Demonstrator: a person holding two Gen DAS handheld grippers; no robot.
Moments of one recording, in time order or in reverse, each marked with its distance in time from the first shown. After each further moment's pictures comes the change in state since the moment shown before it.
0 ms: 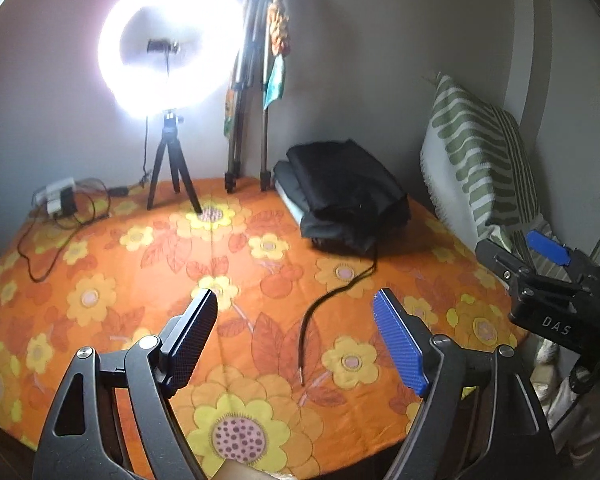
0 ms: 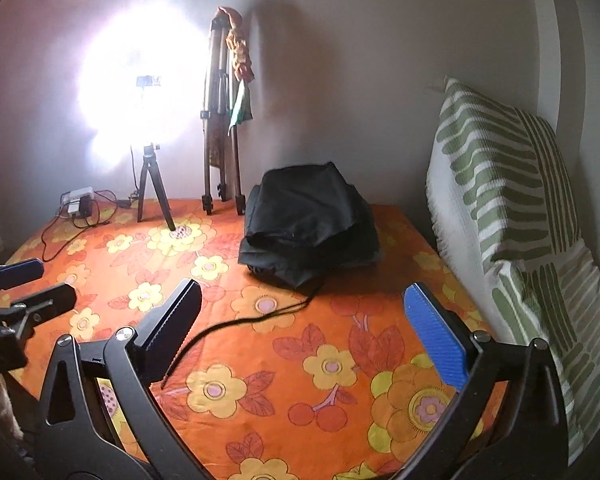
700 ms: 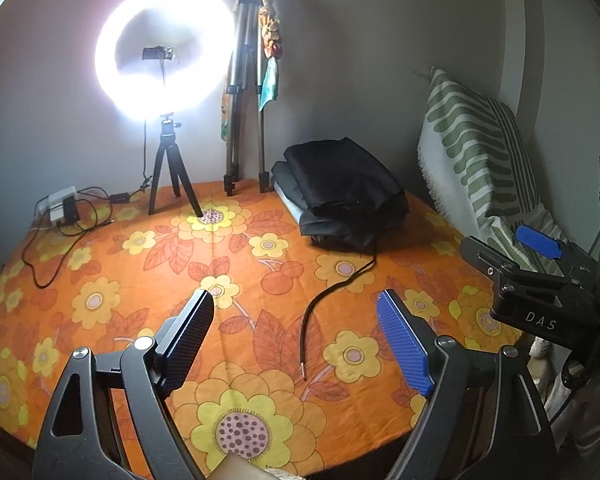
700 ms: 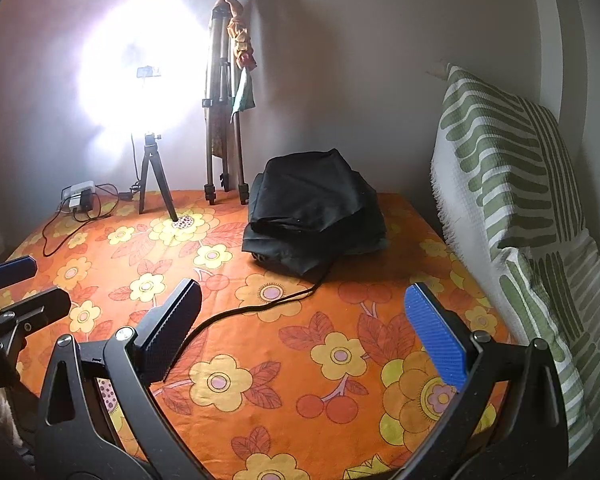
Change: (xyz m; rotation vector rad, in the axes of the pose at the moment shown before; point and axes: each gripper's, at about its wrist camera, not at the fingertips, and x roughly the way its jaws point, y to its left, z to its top) left arm -0.009 -0.008 -0.004 0.043 -0.021 0.020; right arm 0.005 0.006 -0.011 0.010 0.015 0.006
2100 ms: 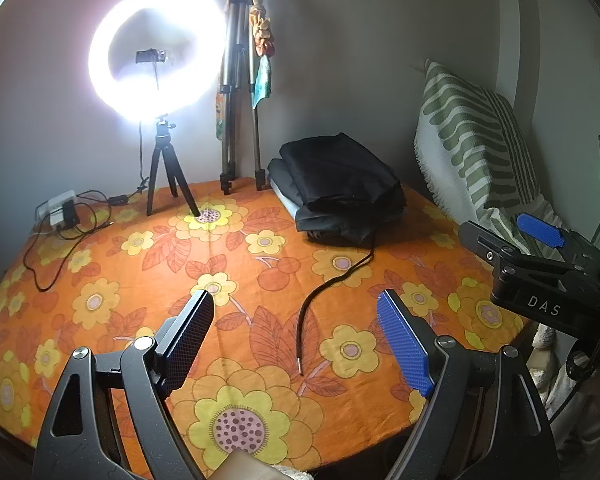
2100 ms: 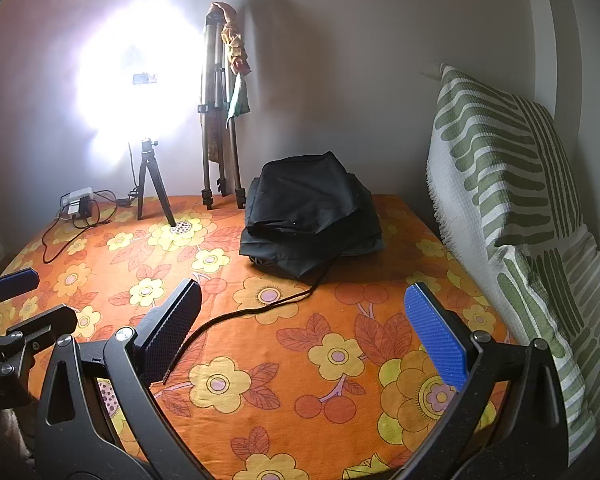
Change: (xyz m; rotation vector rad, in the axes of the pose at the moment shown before) left arm 0.002 -0.010 -0.001 0.020 0.015 0.002; right arm -0.005 -0.007 0.000 0.018 -0.008 -0.017
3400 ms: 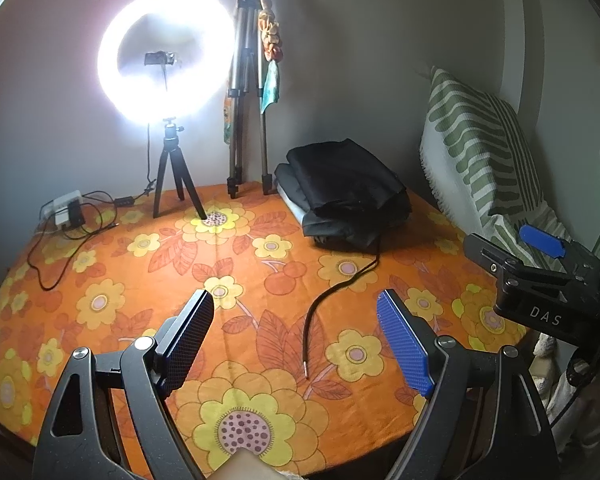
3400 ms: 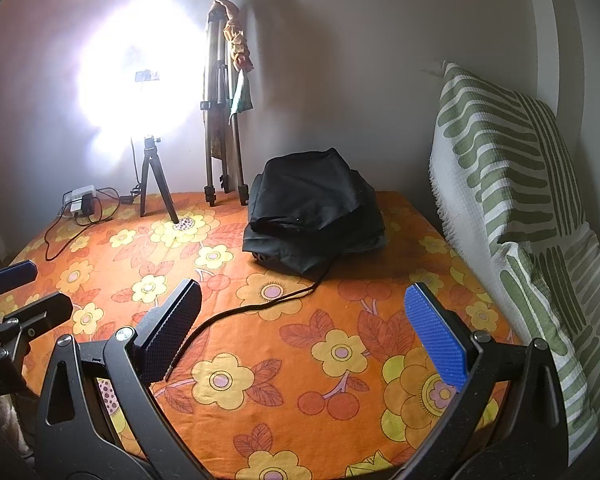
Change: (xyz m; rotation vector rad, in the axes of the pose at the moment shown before) left arm -0.004 0.008 -0.003 -0.007 -0.024 0.010; right arm -0.002 0.006 -0.001 -0.001 0.004 0.000
